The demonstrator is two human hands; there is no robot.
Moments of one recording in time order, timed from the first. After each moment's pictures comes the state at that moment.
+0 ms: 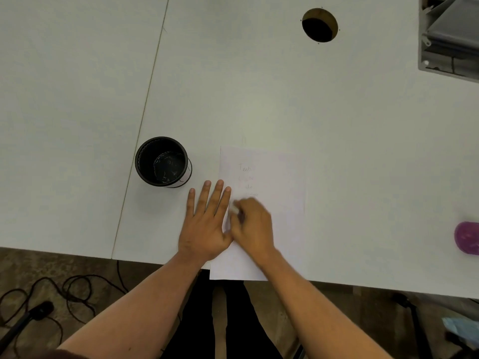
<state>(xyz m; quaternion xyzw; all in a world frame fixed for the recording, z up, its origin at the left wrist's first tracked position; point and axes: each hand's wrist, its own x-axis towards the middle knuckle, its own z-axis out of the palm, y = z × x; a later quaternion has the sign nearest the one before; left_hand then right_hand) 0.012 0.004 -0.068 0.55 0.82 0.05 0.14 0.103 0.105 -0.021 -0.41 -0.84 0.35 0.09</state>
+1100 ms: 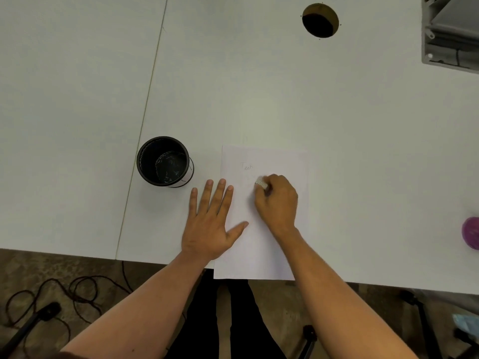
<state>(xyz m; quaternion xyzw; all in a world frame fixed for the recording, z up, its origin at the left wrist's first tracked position) 0.012 0.004 -0.067 0.54 0.83 0.05 0.14 0.100 0.157 -0.023 -0.51 -0.80 0.29 0.14</state>
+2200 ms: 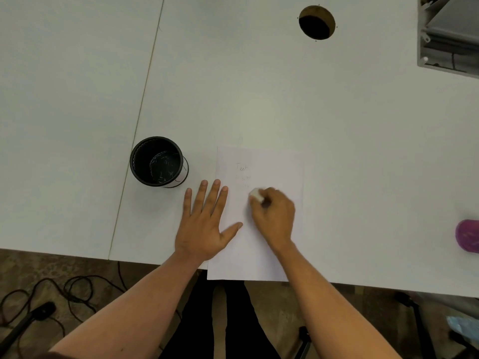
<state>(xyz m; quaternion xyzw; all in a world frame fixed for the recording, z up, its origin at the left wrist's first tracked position) 0.012 0.003 -0.066 0.55 0.82 0.05 0.14 0.122 0.145 -0.026 -0.51 -0.79 0.33 0.12</state>
